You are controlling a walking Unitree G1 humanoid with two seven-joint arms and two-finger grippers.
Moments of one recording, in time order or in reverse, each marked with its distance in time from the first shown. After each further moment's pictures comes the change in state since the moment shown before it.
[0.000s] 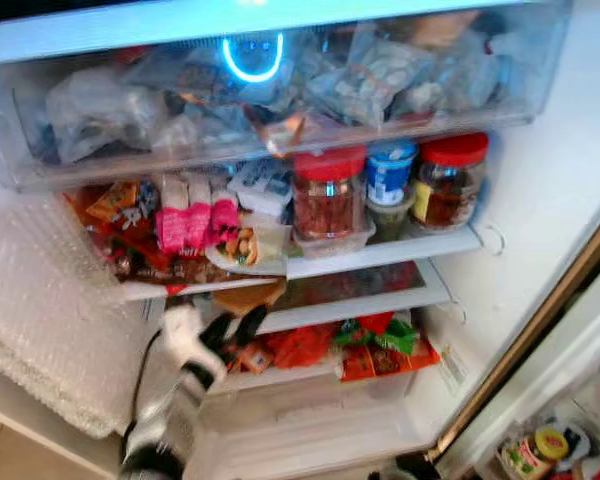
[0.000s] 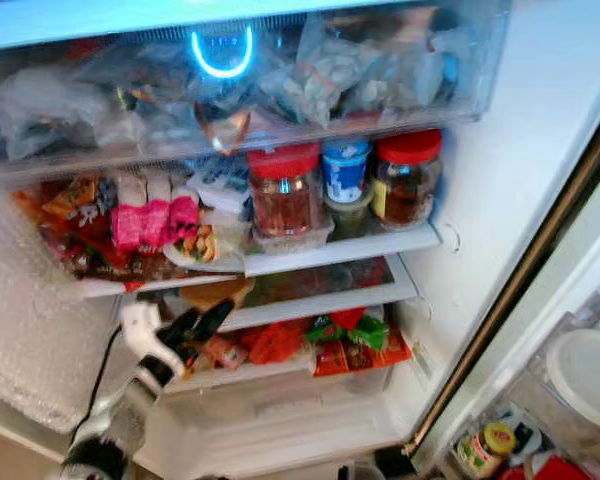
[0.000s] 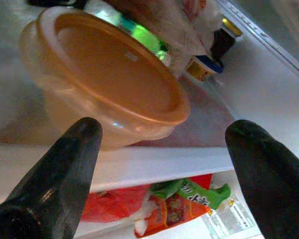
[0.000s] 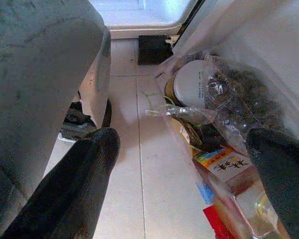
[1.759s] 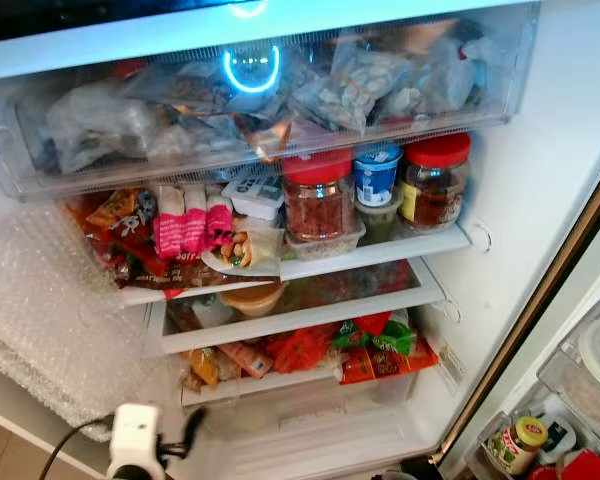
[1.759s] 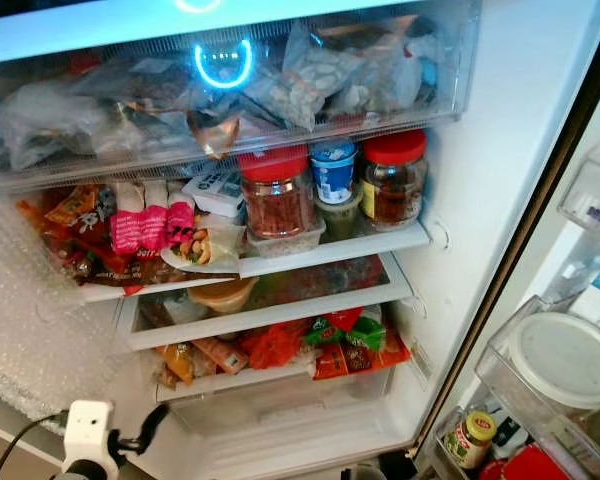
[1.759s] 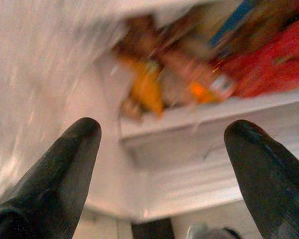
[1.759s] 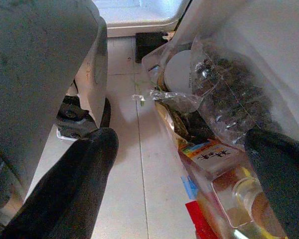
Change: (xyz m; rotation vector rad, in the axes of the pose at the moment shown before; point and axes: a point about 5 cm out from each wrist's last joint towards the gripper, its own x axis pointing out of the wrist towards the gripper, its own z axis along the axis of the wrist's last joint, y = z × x) left arm -0.133 0.059 -0.049 0.482 0.283 0.504; right arm -0.003 0.005 -0.008 0.011 0.014 -0.007
